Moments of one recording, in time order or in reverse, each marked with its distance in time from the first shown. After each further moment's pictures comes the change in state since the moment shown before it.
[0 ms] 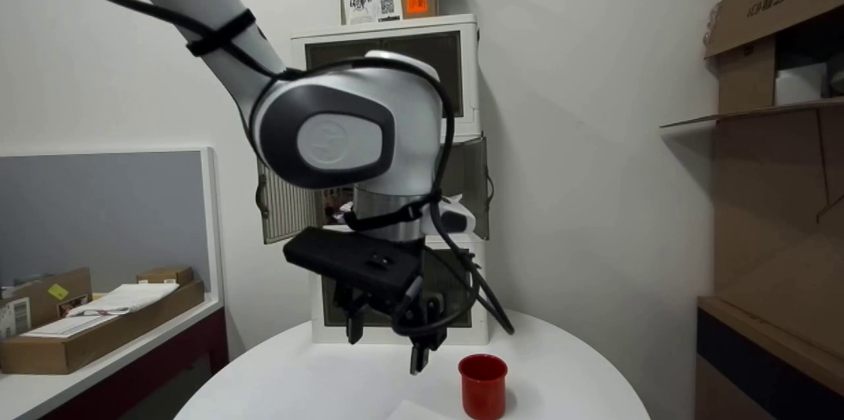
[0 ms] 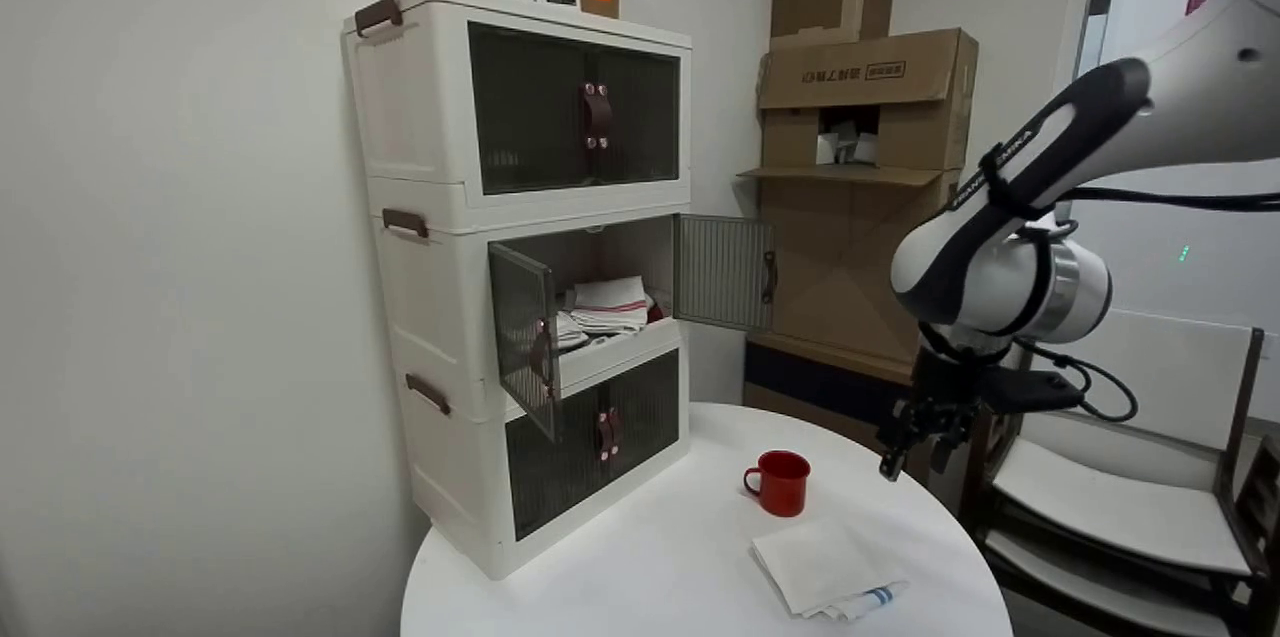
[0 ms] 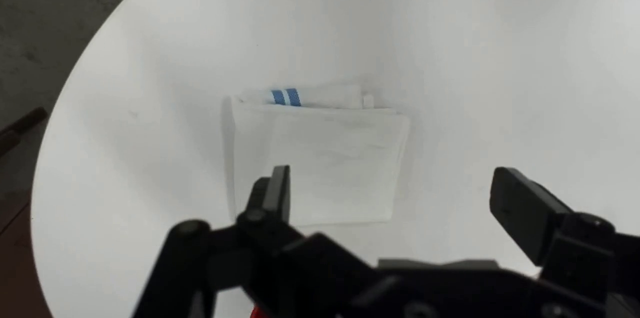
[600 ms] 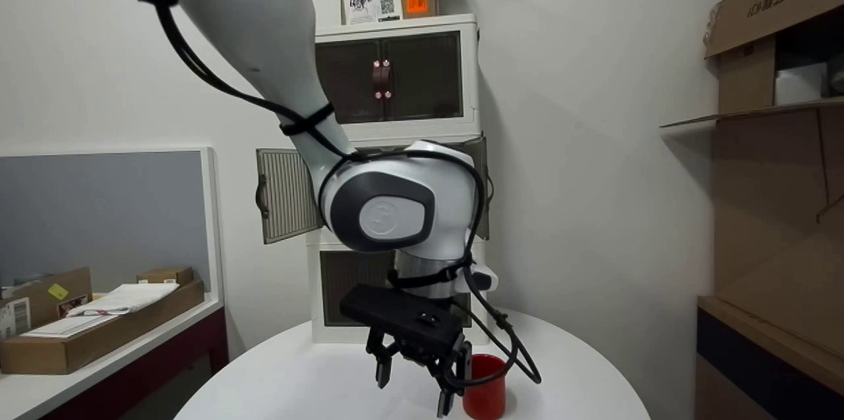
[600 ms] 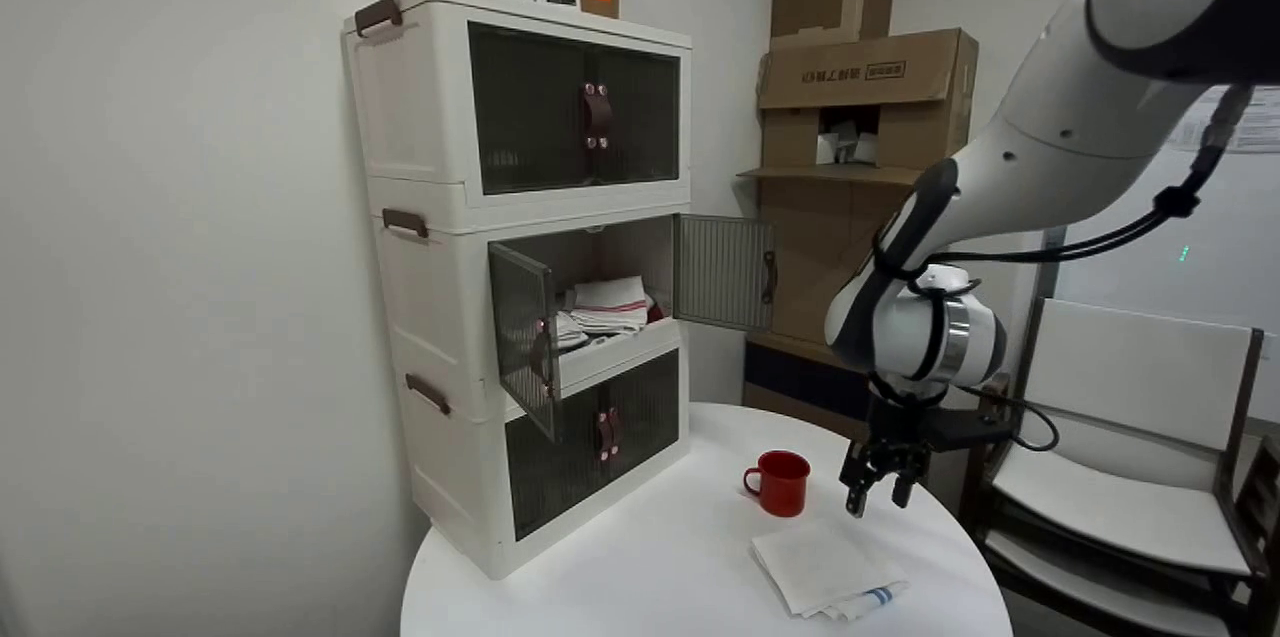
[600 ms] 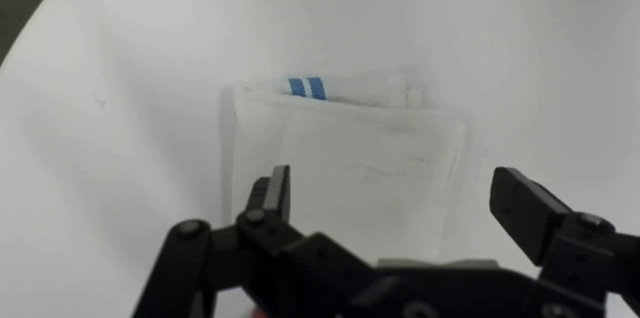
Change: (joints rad) arm -0.068 0.389 0.132 0.217 0.156 0.052 -0.119
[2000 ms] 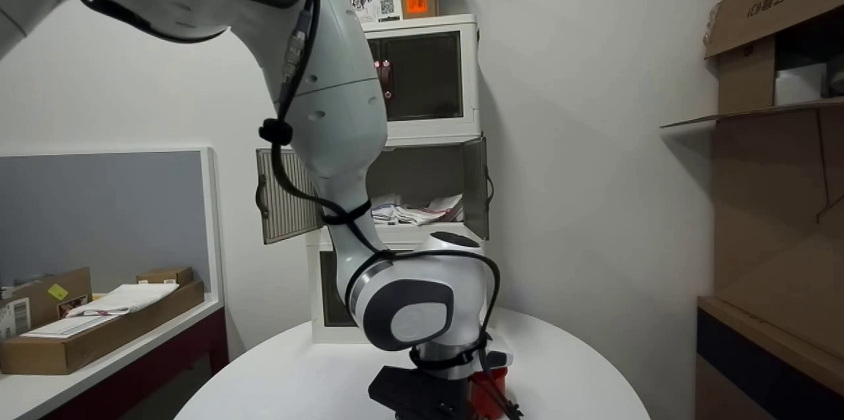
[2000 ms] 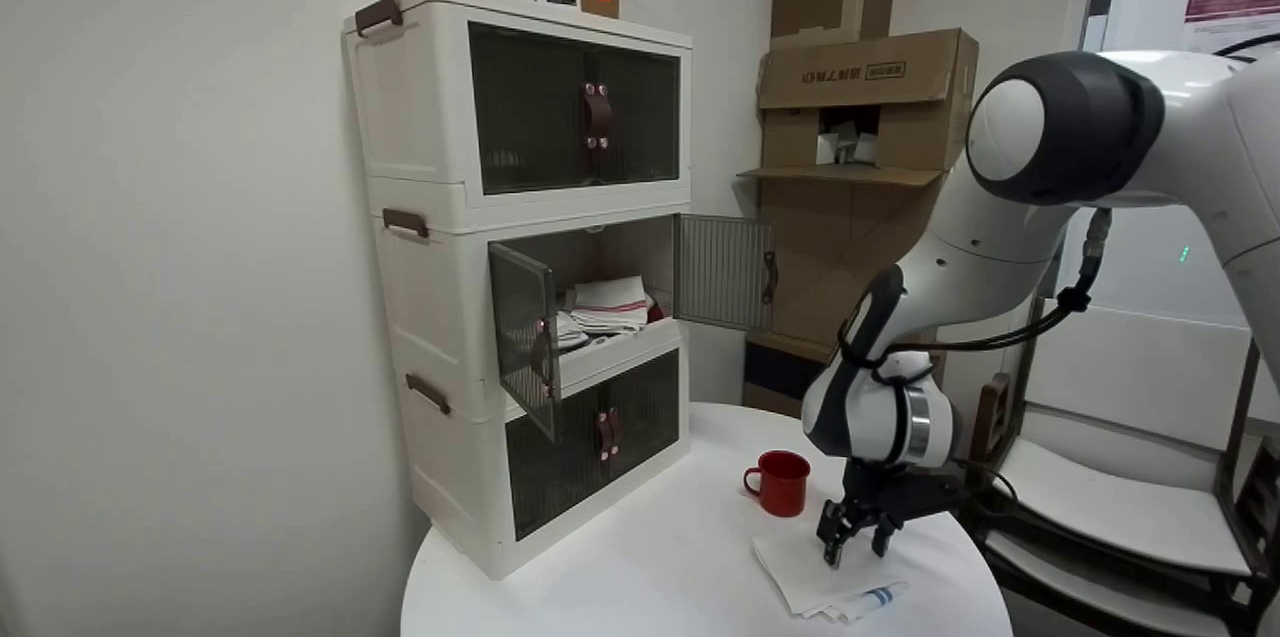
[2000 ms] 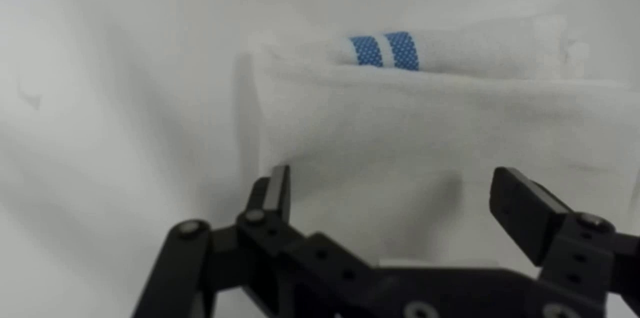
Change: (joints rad) arm -0.255 0.378 0.271 0.181 -0.089 0.264 0.137
